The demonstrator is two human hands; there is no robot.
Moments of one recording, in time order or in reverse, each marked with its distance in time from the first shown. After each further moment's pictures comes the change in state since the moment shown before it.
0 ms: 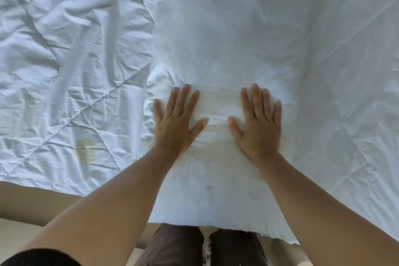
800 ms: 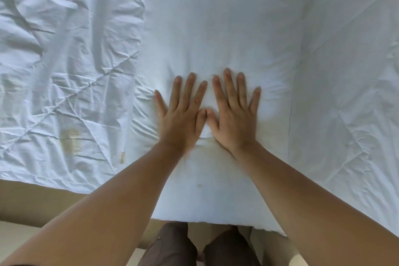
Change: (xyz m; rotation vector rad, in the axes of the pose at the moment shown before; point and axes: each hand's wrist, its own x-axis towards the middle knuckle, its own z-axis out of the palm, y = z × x) left_hand -0.017 0.037 0.005 0.040 0.149 0.071; right_hand -0.003 -0.039 -0.003 0.011 0.127 -0.156
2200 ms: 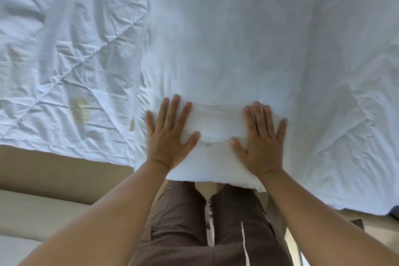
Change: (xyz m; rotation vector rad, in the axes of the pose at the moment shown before) left_hand -0.128 -0.034 0.021 -0.024 -0.234 -0.084; right_hand -0.155 0.030 -0.002 0.034 -0.327 0.117
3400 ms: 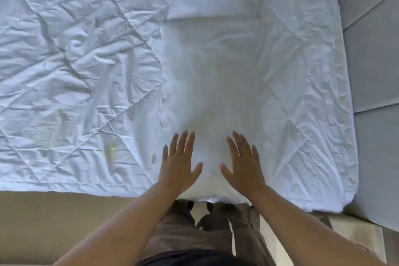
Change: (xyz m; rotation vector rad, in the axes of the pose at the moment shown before) left_hand -0.041 0.024 -0.140 -0.134 -0.108 0.125; right_hand -0.036 -0.085 -0.139 0.041 -0.055 0.084
